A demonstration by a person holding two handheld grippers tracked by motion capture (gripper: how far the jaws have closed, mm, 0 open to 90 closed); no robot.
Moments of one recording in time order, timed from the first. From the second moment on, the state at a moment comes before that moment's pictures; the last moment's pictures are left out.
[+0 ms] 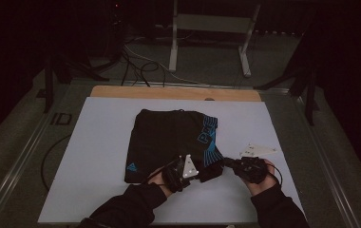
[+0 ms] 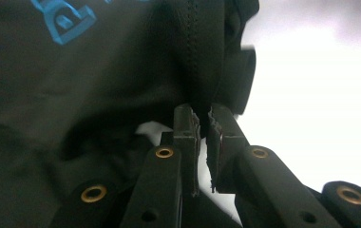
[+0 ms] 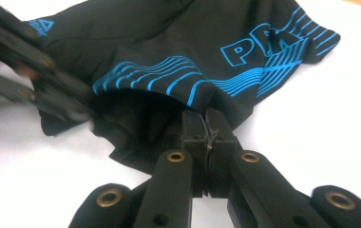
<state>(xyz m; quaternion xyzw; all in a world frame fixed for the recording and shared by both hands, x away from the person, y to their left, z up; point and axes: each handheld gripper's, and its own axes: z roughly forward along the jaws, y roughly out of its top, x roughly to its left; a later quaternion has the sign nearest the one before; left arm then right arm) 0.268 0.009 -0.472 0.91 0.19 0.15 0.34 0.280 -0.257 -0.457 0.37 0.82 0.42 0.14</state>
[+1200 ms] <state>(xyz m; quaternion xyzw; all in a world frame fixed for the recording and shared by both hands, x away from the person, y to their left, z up) 0.241 0.051 -0.494 0.94 0.14 0.08 0.31 0.247 -0.251 -0.486 0.34 0.87 0.36 0.04</state>
